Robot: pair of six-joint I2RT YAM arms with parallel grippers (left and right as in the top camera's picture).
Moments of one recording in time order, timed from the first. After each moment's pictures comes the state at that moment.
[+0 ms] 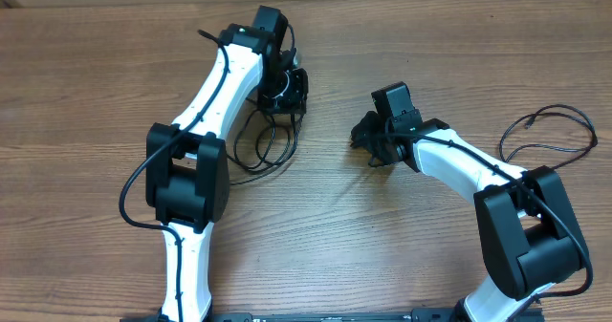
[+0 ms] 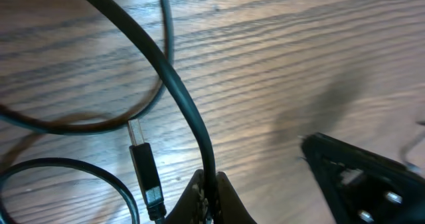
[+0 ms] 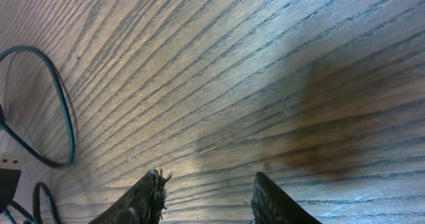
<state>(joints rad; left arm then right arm) -0.29 2.26 1.96 -1.12 0.44 -0.36 0.37 1.82 1.04 -0.28 -0.12 0.93</state>
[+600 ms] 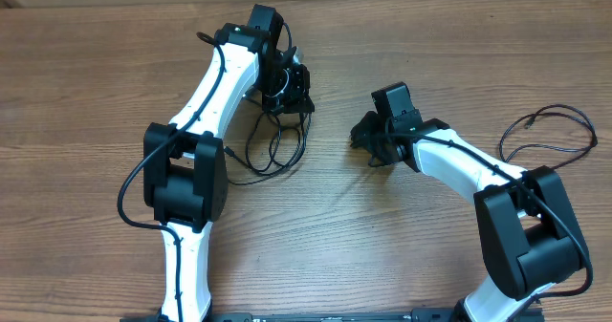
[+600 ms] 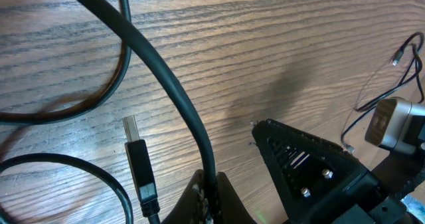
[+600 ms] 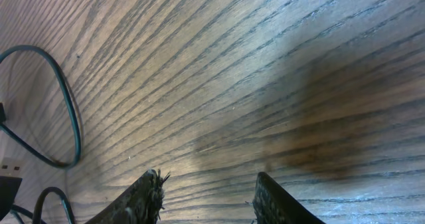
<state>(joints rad) -0.28 2.26 1.96 -1.12 0.59 -0.42 0.37 1.82 1.04 -0.28 -0.12 0.93</state>
